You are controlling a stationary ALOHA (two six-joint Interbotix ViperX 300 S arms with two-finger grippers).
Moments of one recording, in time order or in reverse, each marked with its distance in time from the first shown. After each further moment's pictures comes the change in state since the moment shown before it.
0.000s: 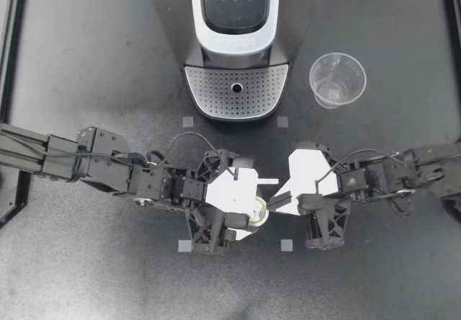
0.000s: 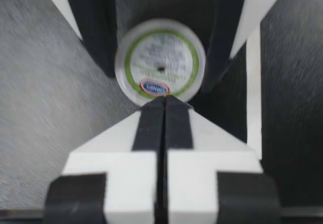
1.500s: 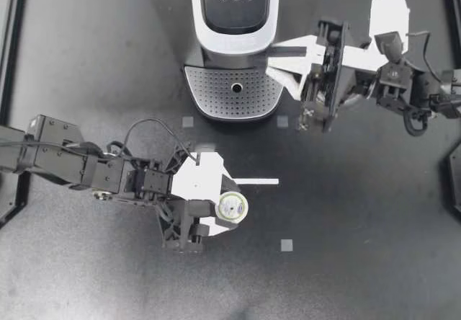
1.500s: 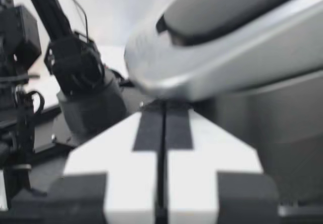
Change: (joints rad) left arm -0.008 -0.193 0.133 -0.015 -0.005 -0.057; right arm -0.356 -0.196 -0.037 0.003 -0.537 0.155
